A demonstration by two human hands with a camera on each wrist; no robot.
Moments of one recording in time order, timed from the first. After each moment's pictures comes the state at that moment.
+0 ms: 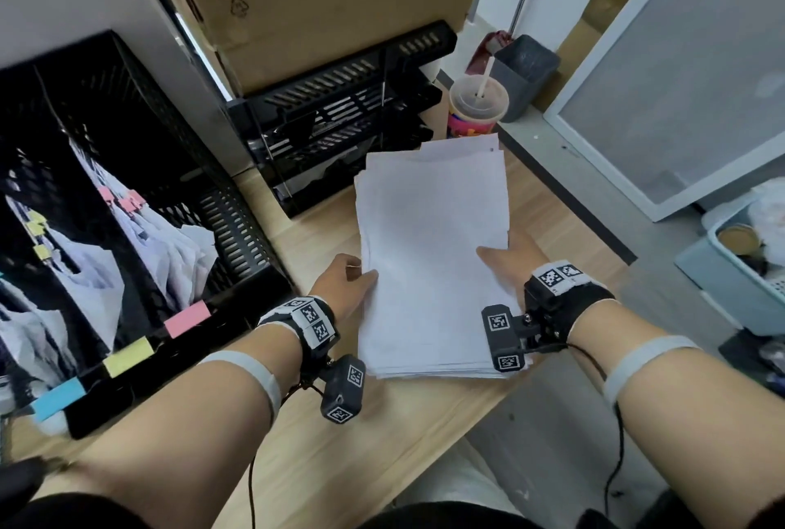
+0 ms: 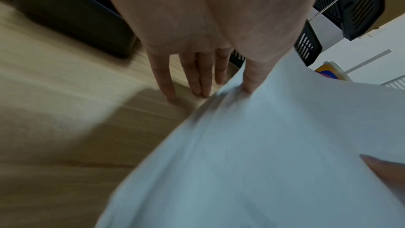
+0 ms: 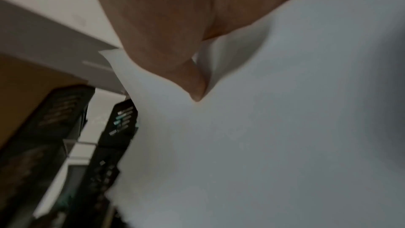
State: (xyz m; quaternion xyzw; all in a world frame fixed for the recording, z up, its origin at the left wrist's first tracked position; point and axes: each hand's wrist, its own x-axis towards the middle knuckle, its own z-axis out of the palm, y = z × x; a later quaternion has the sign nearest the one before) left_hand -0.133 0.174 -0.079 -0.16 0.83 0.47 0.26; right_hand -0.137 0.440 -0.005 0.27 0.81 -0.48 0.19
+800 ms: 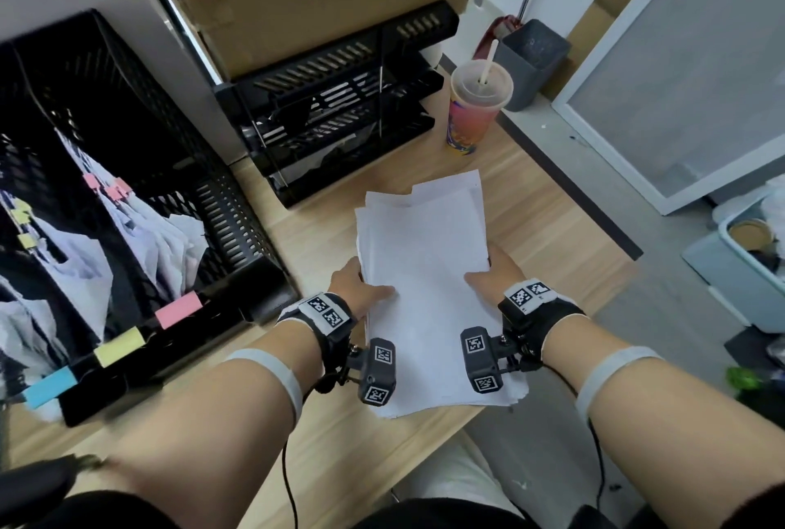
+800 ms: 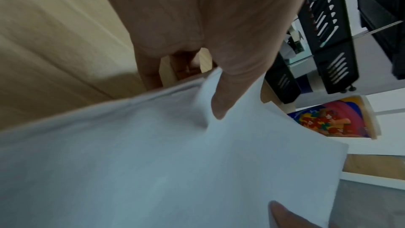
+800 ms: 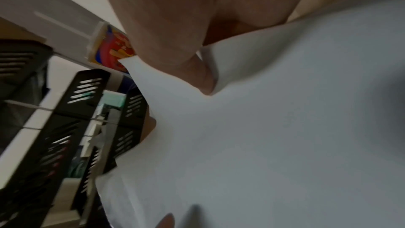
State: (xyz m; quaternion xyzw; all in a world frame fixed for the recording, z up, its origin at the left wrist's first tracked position) left_hand -0.126 0.197 -0.099 -0.22 0.76 0.53 0.32; right_hand -0.121 0.432 -0.042 0.24 0.83 -0.43 0.26
